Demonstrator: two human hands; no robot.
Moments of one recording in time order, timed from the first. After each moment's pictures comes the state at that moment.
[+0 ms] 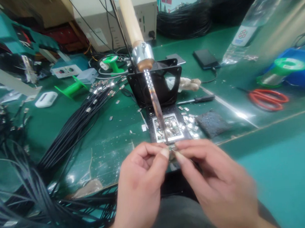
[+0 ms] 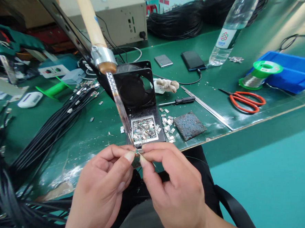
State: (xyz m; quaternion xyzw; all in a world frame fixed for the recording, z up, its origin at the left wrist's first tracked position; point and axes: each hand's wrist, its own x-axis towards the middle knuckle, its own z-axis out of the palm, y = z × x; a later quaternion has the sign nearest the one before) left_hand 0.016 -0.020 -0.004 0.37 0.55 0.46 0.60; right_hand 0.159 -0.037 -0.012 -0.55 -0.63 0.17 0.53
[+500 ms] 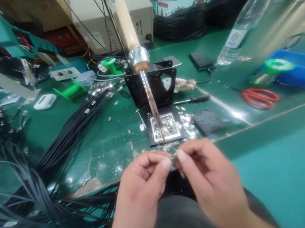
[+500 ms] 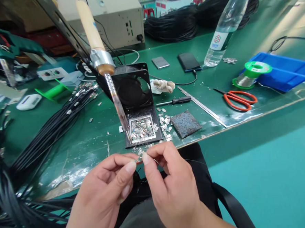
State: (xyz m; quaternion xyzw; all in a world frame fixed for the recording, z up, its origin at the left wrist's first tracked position) left_hand 0.008 -0.037 -0.006 0.37 0.54 0.41 0.64; right_hand 0.159 -0.043 -0.017 -0.57 -0.57 0.29 0.52
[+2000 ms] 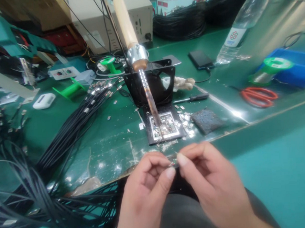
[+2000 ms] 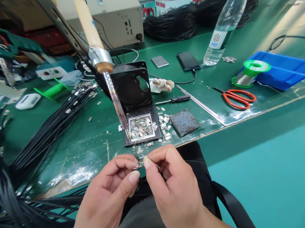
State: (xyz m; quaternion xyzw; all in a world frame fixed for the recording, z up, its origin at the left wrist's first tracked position) left_hand 0.010 -0.049 -0.017 0.40 0.50 0.44 0.63; right_hand 0.161 -0.048 -0.017 -0.57 -0.54 0.33 0.53
